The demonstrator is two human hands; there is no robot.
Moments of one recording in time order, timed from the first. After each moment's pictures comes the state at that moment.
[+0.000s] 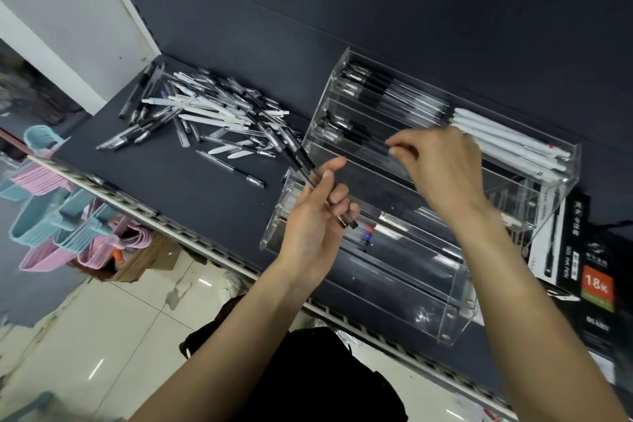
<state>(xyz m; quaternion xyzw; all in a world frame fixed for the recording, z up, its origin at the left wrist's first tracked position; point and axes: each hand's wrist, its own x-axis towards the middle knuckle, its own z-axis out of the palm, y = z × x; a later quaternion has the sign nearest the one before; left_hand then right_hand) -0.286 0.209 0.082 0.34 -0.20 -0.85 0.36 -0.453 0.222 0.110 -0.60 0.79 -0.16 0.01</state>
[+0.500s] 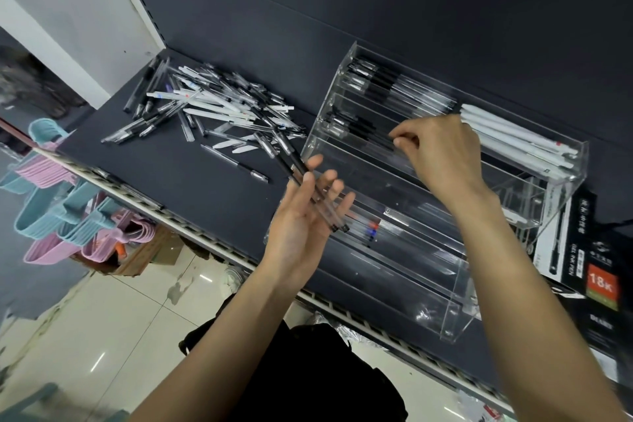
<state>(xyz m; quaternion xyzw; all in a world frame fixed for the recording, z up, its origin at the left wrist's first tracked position) -0.264 0.209 0.073 0.29 -0.18 -0.85 0.39 -0.458 0.208 0.105 -0.59 0.80 -0.14 0.03</state>
